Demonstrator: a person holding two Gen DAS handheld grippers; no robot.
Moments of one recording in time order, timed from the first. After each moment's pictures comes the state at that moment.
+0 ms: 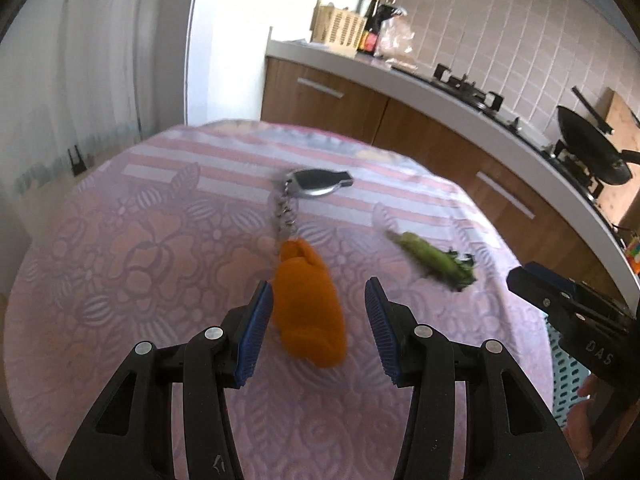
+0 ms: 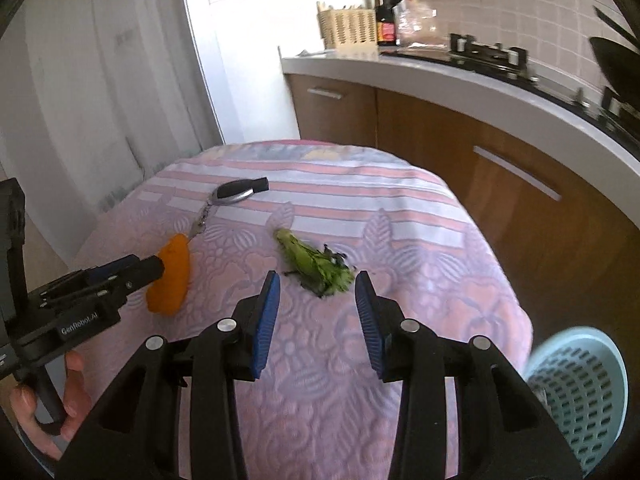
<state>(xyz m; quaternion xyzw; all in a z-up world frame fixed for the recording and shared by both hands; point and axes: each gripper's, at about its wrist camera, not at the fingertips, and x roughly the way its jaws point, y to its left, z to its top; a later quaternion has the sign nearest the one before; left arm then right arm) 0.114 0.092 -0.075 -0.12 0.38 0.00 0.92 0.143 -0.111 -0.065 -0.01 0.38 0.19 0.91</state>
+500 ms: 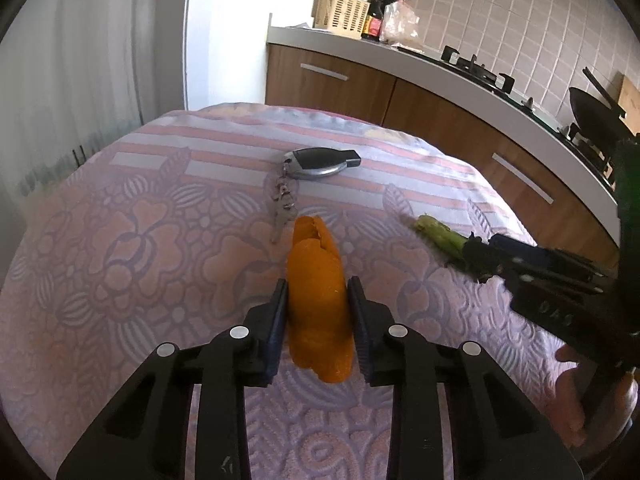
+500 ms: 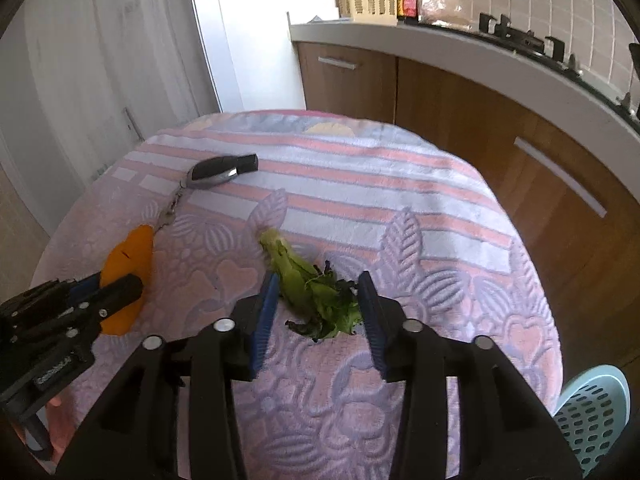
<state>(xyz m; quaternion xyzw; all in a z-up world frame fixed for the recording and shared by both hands) 0.120 0.080 -0.092 -0.10 0.39 0.01 0.92 0.196 -0.085 -0.103 -0.04 0.41 0.21 0.89</state>
